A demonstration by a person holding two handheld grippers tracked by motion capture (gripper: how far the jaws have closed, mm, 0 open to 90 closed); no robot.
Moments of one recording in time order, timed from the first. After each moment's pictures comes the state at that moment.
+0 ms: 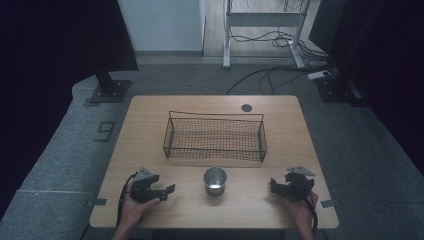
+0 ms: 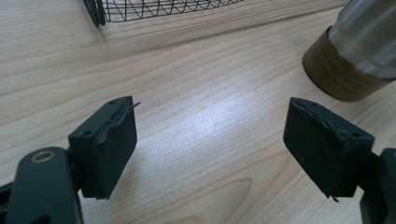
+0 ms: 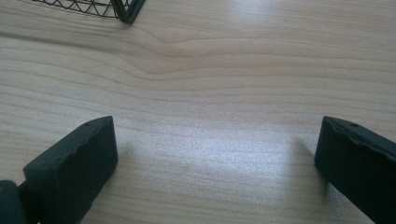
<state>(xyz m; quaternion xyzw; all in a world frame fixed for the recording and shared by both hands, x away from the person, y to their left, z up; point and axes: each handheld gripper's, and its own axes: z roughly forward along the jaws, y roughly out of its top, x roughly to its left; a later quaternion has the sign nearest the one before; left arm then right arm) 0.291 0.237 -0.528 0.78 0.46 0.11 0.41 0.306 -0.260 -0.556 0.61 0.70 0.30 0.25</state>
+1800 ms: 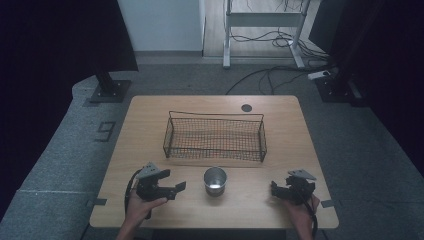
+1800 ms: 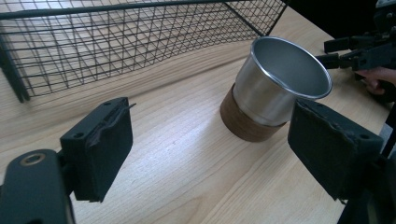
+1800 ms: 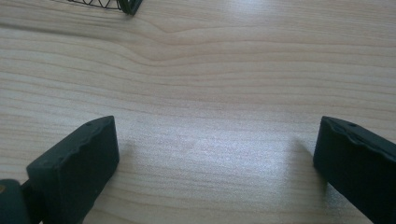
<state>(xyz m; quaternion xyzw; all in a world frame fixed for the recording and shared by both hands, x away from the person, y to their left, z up) 0.283 0.205 -0.482 0.78 0.41 0.08 0.47 0.295 -0.259 -0.556 0.61 0.69 0.30 0.25</state>
